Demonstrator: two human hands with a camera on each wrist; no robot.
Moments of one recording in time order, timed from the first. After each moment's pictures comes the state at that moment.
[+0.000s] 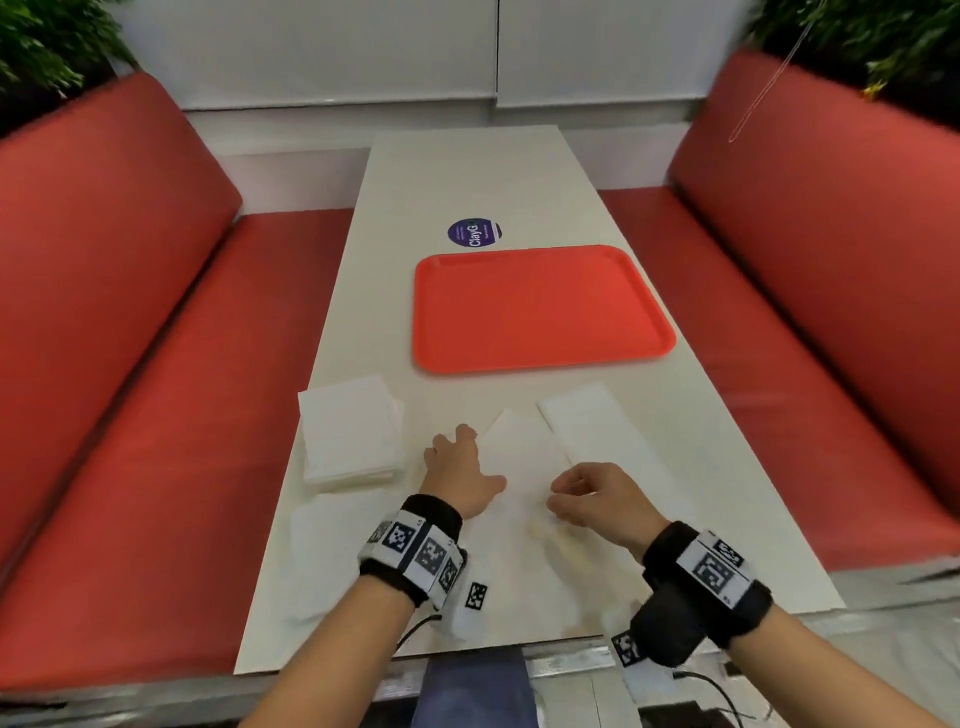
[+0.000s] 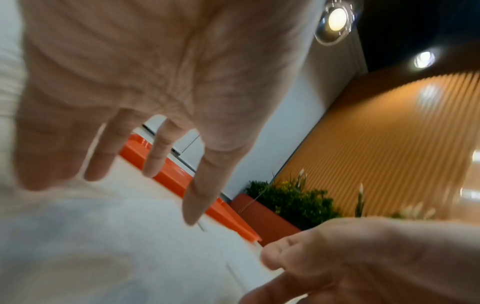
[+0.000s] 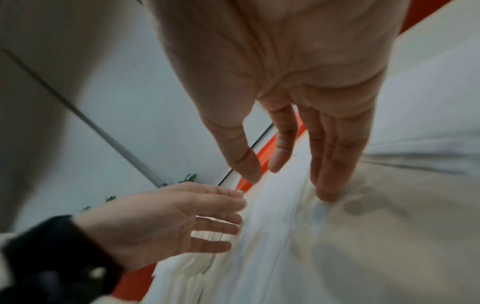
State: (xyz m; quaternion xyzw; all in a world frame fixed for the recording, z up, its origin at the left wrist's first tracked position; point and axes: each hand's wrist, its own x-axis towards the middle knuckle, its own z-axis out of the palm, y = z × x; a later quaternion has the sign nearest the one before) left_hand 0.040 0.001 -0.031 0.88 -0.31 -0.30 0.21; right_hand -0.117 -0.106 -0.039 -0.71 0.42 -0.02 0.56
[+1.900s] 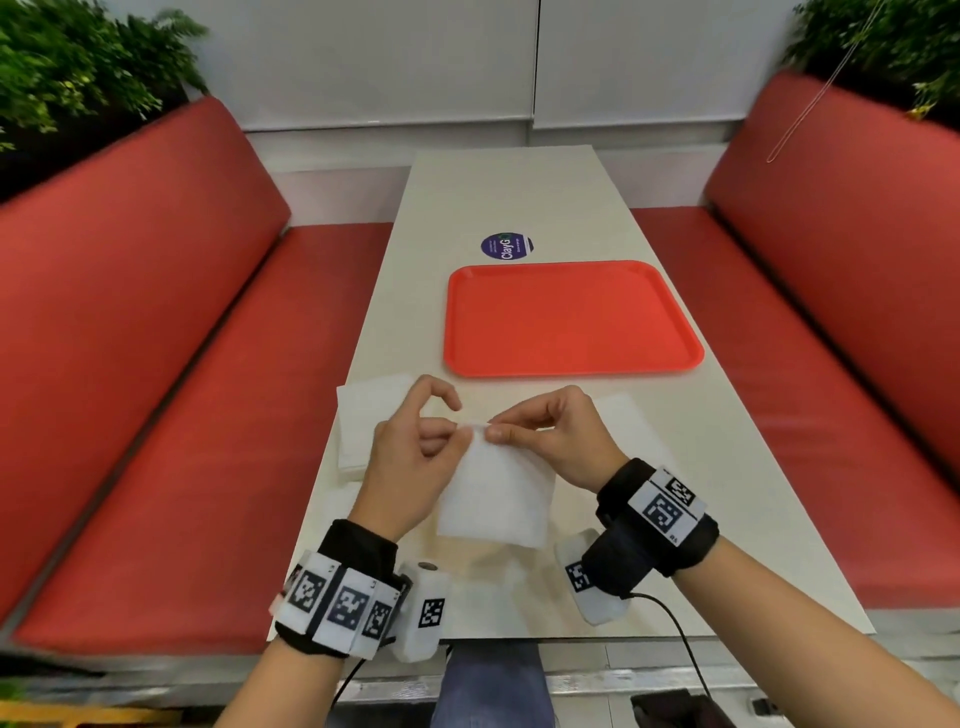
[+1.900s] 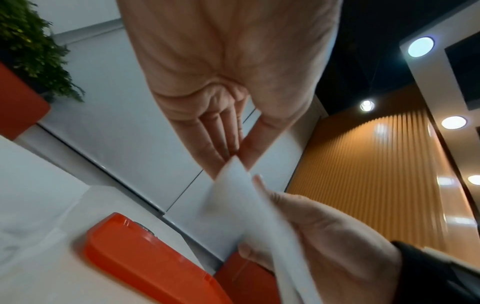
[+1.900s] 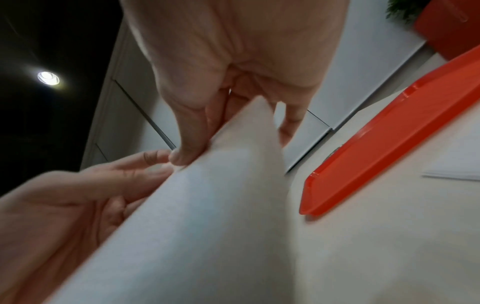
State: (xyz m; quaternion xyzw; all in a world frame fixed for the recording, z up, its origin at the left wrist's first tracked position) left_hand 0.038 0.078 0.042 0.72 -0.36 -0.16 0.58; right_hand -0.054 -0.091 0.020 -0.77 0.14 -0.18 0.60
